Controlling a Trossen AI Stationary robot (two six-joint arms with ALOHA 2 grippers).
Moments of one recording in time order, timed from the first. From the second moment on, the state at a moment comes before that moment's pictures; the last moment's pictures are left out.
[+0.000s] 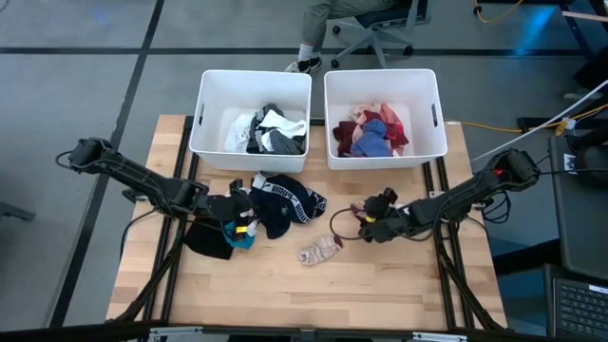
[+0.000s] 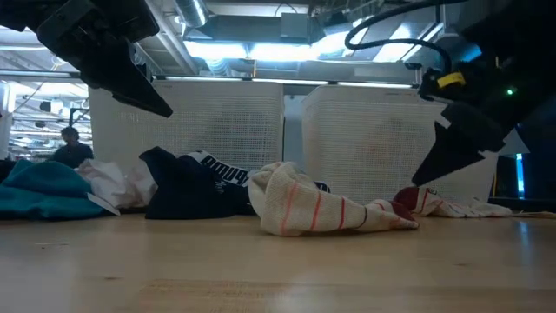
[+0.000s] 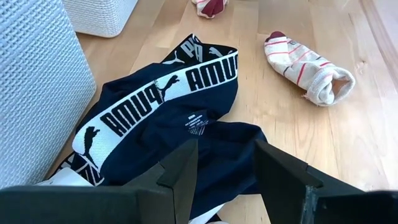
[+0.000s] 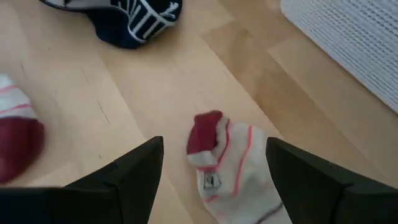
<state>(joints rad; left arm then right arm) -0.31 1.03 0.51 -0.17 -0.41 -0.29 0.38 1.36 0.53 -0.24 0.64 0.77</state>
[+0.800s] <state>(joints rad) -0.31 1.03 0.51 -0.17 -0.41 -0.29 0.37 1.51 0.46 -0.05 0.64 0.70</state>
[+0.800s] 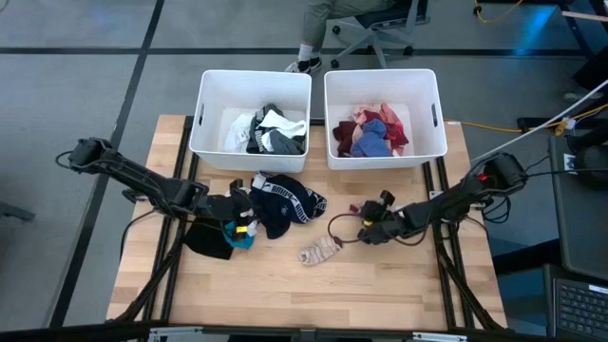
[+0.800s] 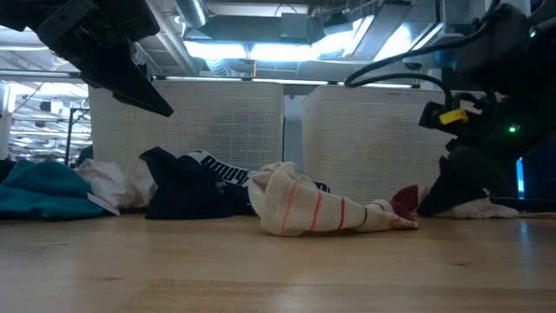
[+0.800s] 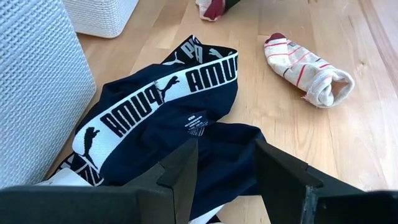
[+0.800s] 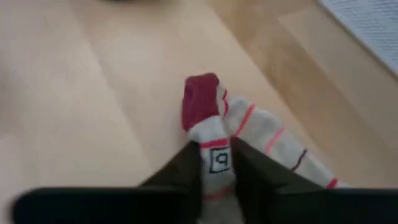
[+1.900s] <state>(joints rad) -0.31 1.03 0.51 -0.16 -0.41 -0.28 0.30 1.51 1.13 -0.57 0.80 0.16</state>
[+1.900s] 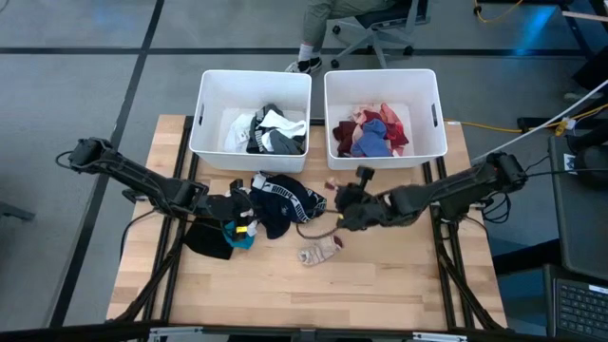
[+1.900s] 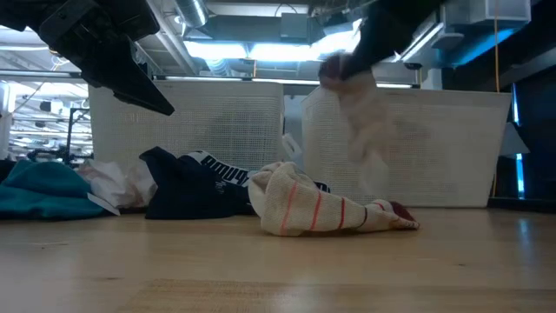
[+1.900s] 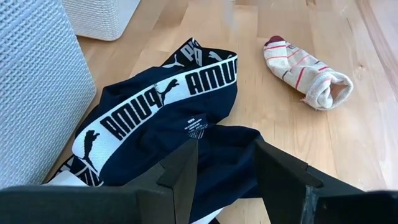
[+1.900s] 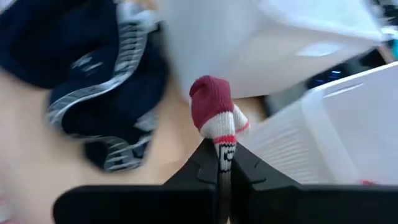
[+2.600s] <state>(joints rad) -0.31 1.03 0.51 -0.14 -0.41 -0.28 -0.13 1.51 1.58 -0.89 0.90 -0.09</state>
